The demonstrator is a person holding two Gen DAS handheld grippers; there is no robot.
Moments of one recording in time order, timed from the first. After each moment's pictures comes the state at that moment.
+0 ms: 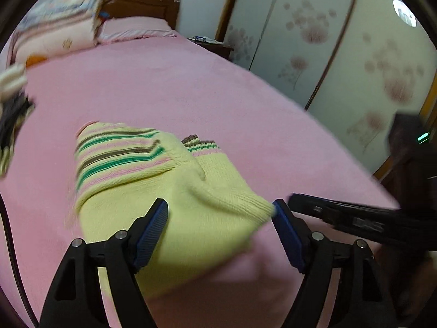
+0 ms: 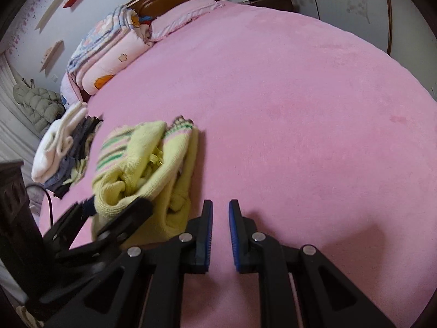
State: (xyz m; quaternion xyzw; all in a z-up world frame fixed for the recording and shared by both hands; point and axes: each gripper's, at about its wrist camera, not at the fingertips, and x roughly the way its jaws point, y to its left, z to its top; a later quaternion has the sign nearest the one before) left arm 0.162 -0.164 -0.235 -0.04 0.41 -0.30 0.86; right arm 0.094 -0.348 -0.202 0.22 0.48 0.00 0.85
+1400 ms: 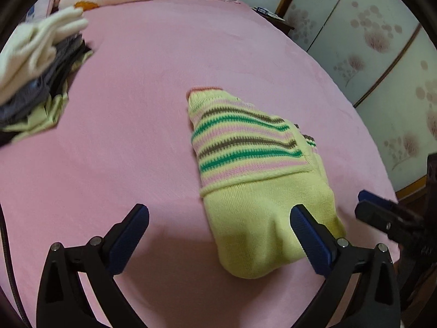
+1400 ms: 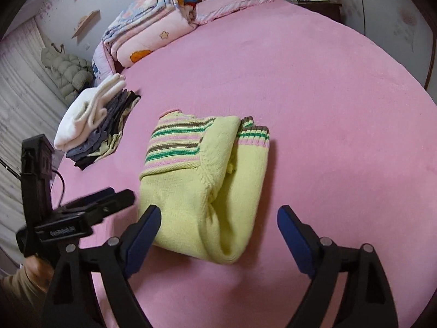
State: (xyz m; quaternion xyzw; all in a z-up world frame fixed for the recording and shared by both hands) left arm 0.195 -0.052 -0.236 -0.04 0.52 -0.18 0.83; right arm 0.115 -0.307 -0.181 0.16 0.51 0.09 0.84
